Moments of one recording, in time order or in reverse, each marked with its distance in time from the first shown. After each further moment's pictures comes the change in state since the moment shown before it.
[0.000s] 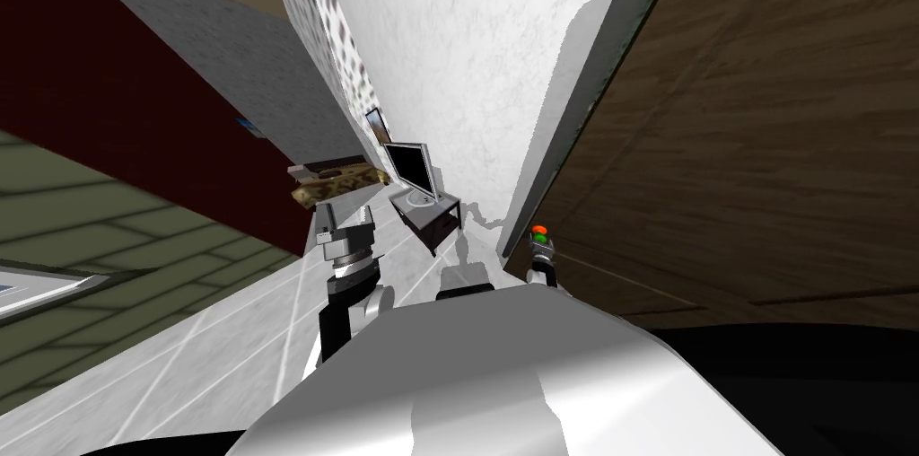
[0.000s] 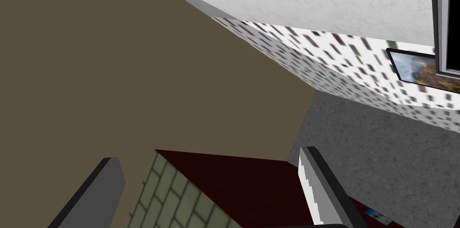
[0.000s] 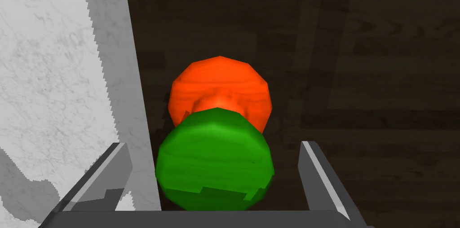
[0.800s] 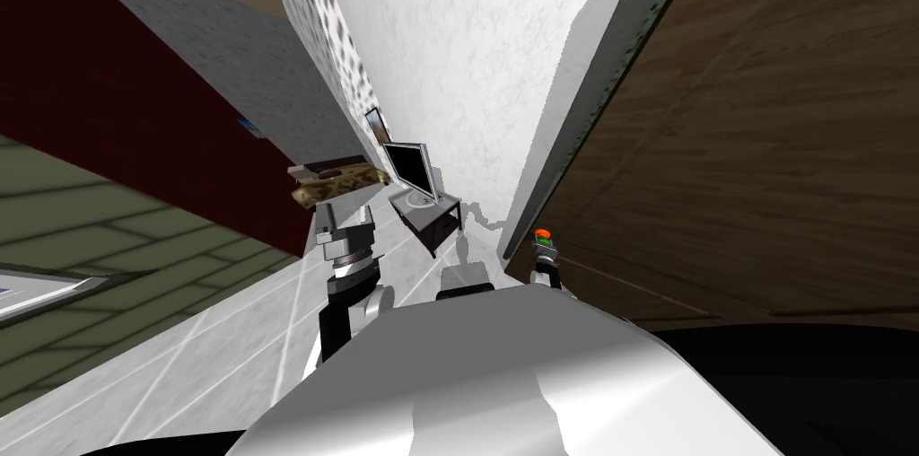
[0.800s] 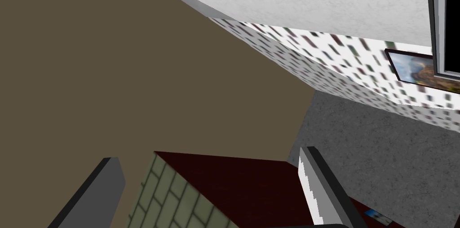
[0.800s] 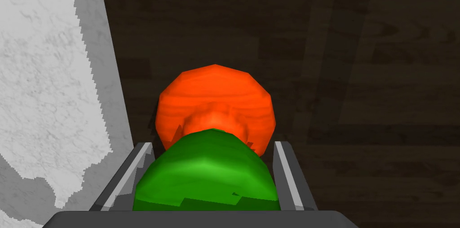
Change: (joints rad) arm 0.013 -0.025 0.003 0.005 0.001 0.004 -0.027
